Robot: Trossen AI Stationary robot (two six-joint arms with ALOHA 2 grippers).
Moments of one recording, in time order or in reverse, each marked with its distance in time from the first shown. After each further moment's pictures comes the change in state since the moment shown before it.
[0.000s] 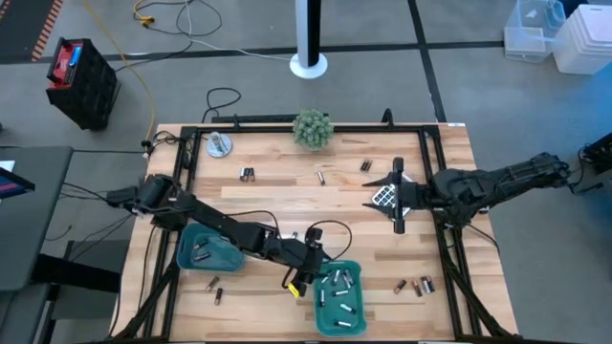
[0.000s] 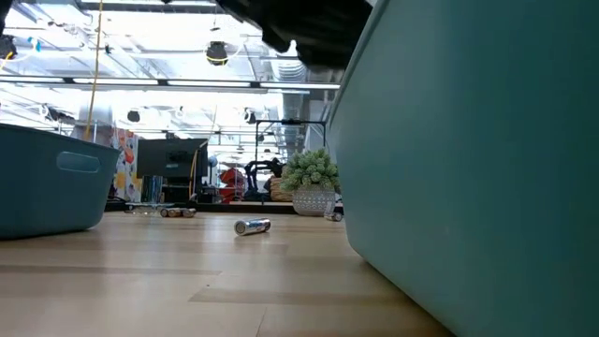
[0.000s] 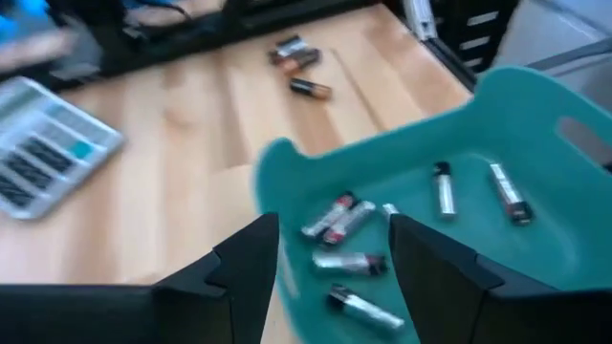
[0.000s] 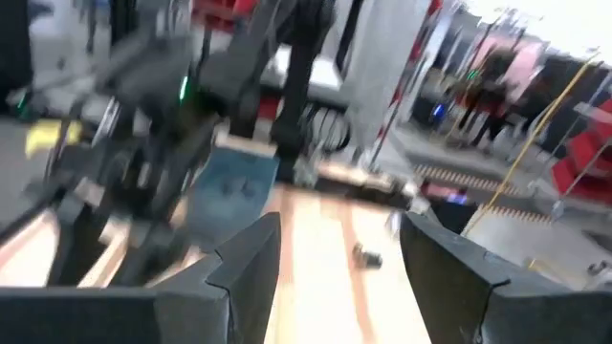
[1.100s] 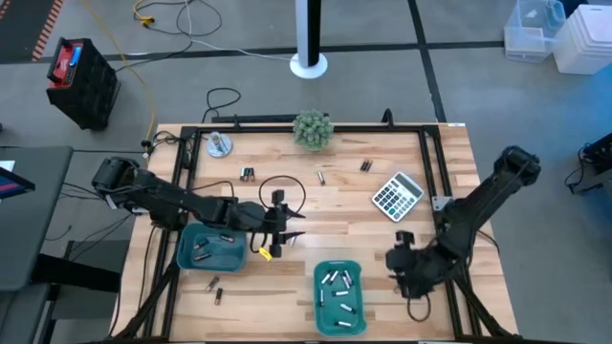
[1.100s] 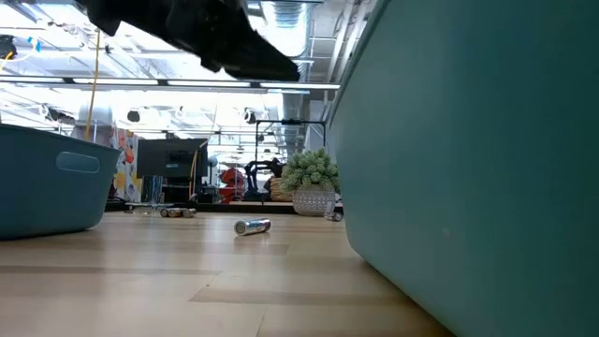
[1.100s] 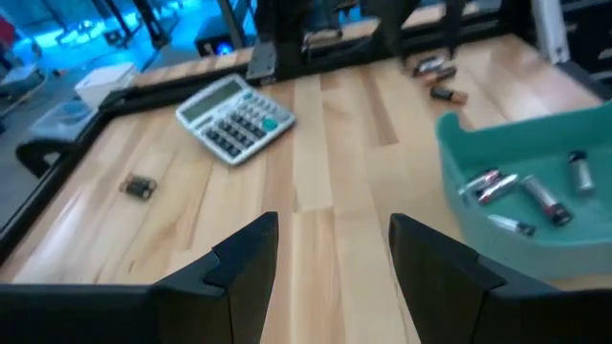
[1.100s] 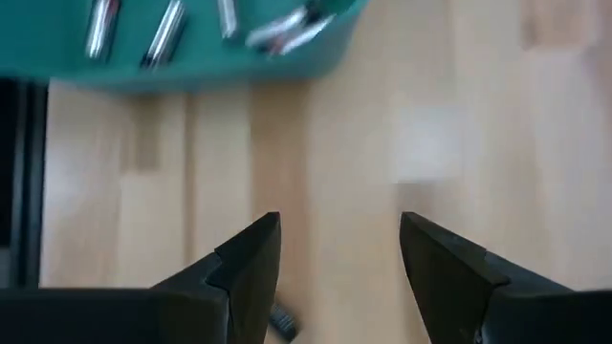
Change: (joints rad) left arm 0.141 -0.400 -0.452 0.194 -0.118 0.028; right arm 0.568 0.501 0.087 -0.645 -0.040 1.082
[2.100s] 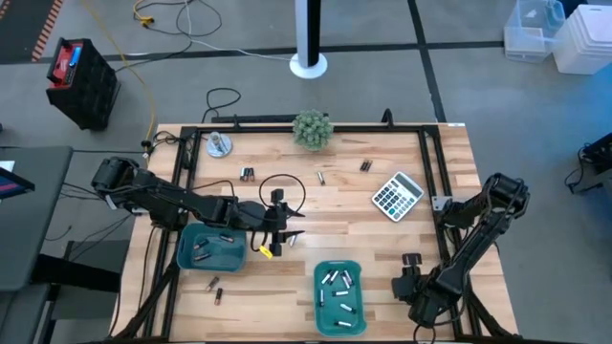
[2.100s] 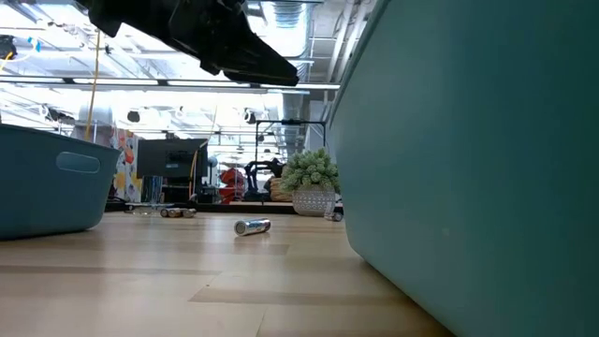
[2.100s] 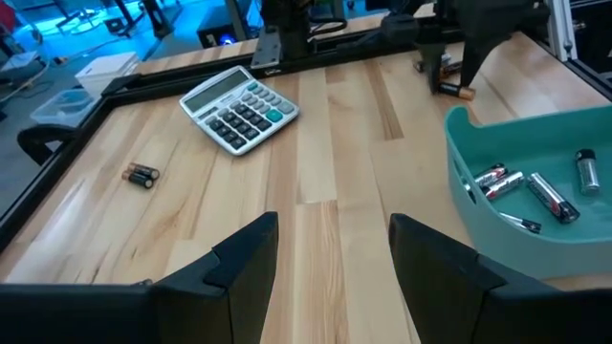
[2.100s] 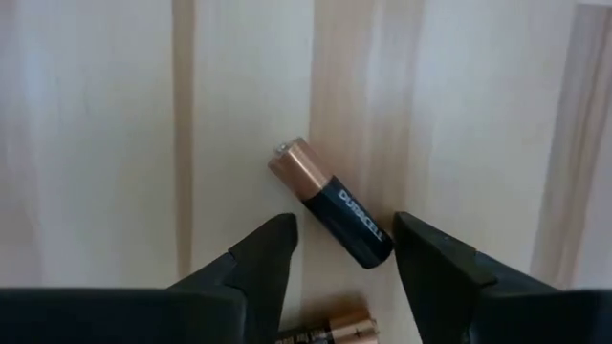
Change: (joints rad) left arm 0.004 -0.002 0.000 -0.015 0.000 -0.022; right arm 0.164 0.366 0.051 -0.004 -0.086 0.104
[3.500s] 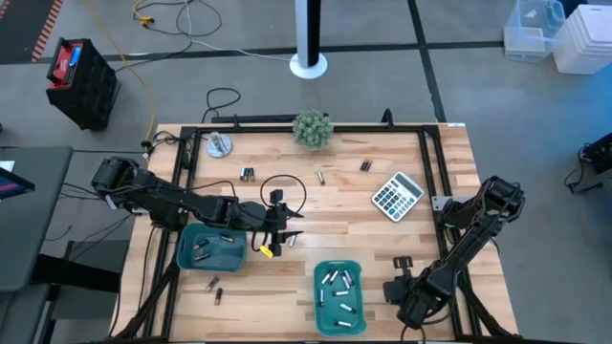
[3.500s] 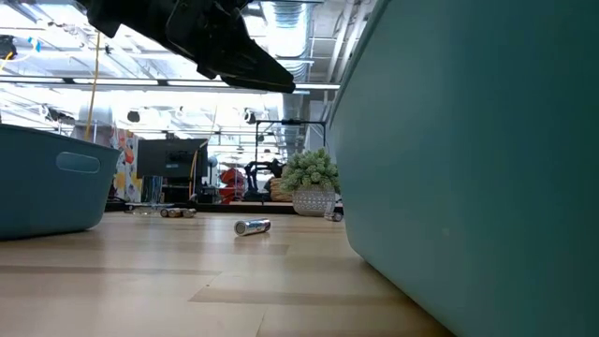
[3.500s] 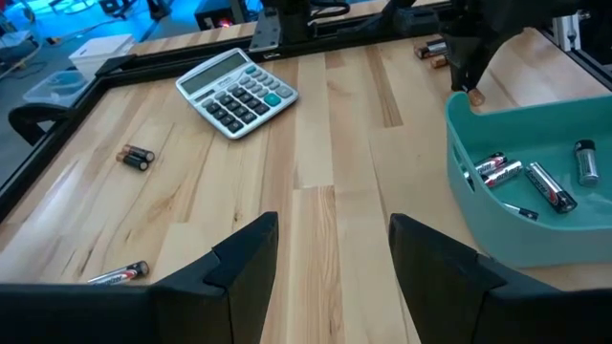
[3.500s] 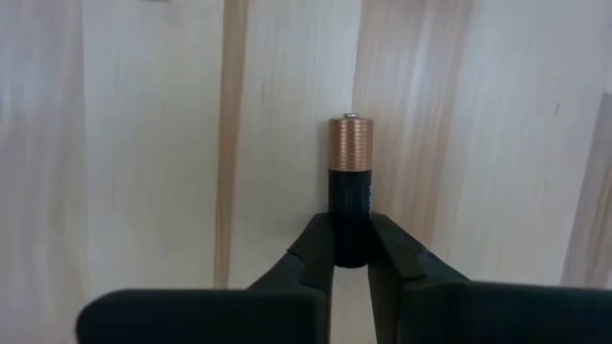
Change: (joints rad) left arm 0.000 0.000 0.001 -0.035 0.000 -0.033; right arm -0.085 0.047 0.055 0.048 0.004 -0.120
